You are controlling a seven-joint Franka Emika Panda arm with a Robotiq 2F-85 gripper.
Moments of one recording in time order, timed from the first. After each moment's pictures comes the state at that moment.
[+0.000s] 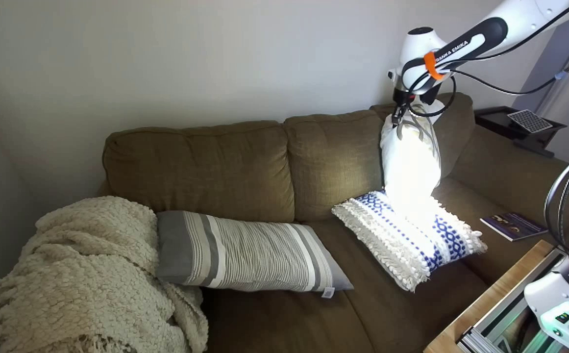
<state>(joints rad) -0.11 0.36 -0.05 -1.89 -0.33 2.39 -0.43</state>
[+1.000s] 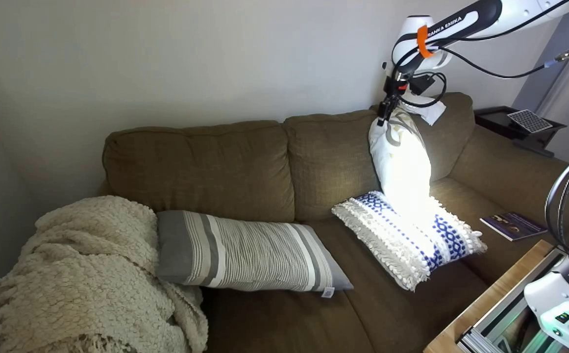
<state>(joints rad) -0.12 0.37 0.01 -1.77 -0.05 2.26 -0.44</state>
